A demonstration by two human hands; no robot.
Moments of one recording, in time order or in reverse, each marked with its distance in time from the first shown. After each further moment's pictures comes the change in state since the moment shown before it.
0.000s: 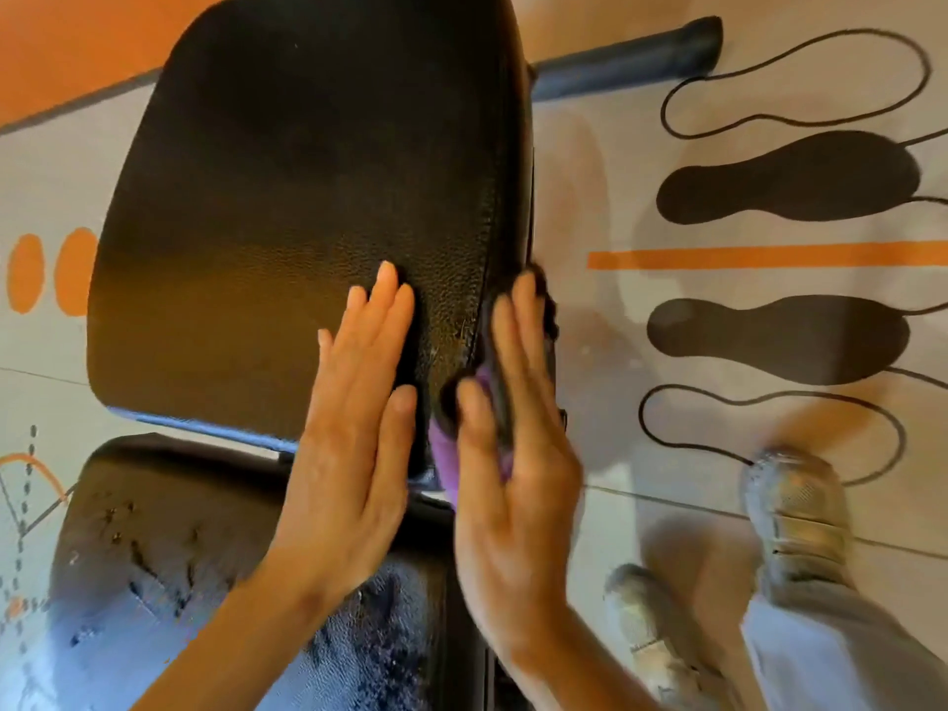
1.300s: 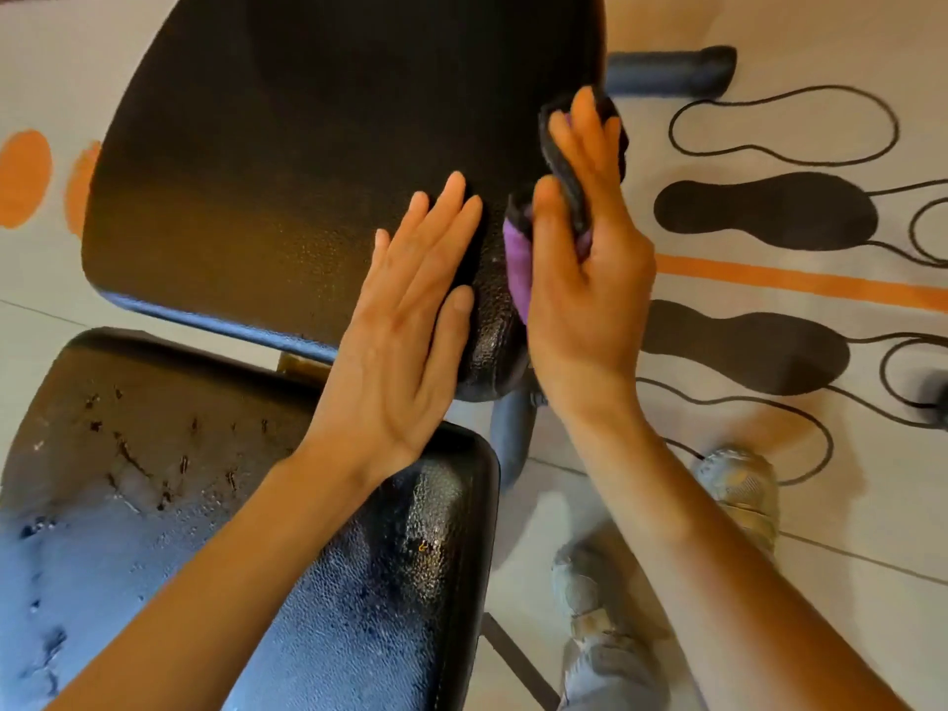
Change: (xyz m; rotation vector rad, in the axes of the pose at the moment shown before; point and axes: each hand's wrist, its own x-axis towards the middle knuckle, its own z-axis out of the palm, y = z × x) left_hand -0.003 -0.007 0.004 -0.068 0.036 0.042; right_hand 0.060 0.006 -0.004 -0.387 -0.017 -0.135
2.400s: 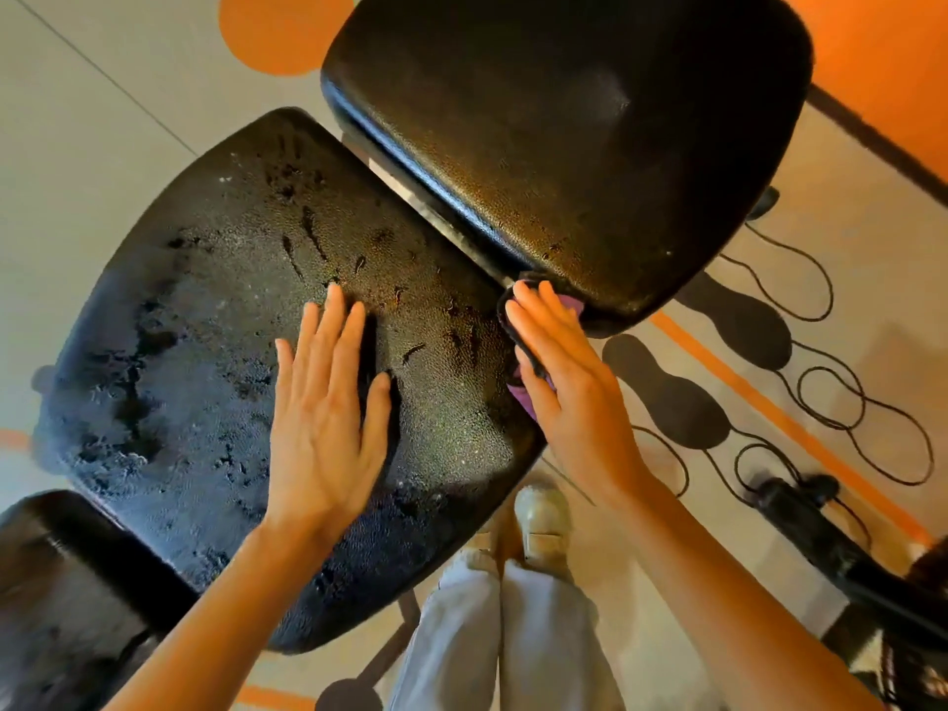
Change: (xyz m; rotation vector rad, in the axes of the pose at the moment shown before) left_hand -0.210 -0.017 -0.028 0.067 0.266 -0.671; right_hand -0.110 -0.037 -0.006 -0.699 -0.874 -0.357
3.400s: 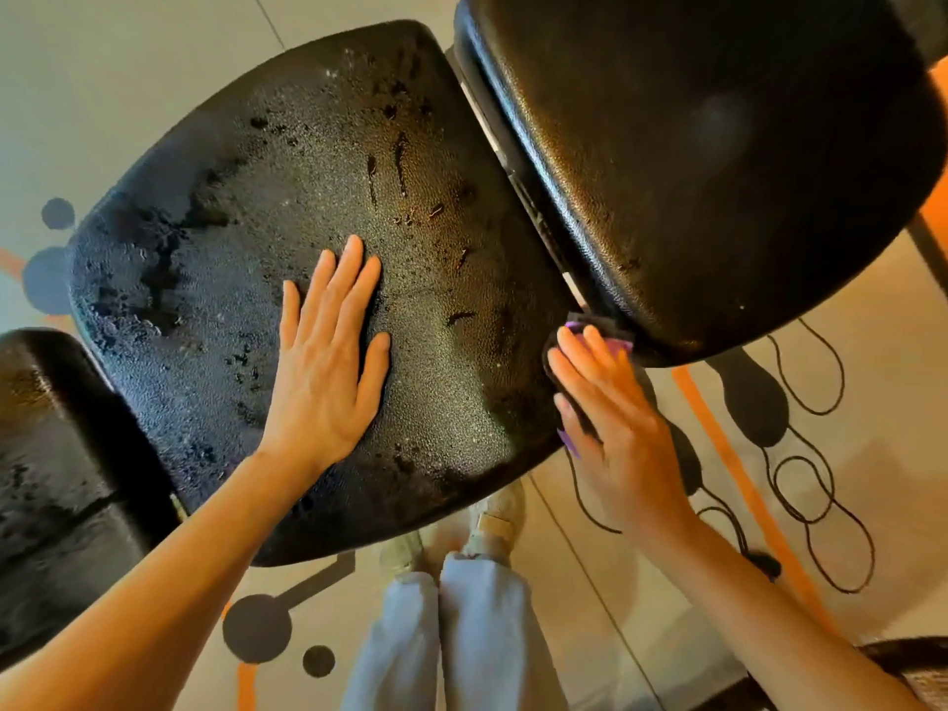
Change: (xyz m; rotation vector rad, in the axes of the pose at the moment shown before) left_hand -0.013 -0.031 0.023 -0.067 0.114 -0.122; right_hand -0.014 0.017 -0.024 -0.186 -0.224 -0.261
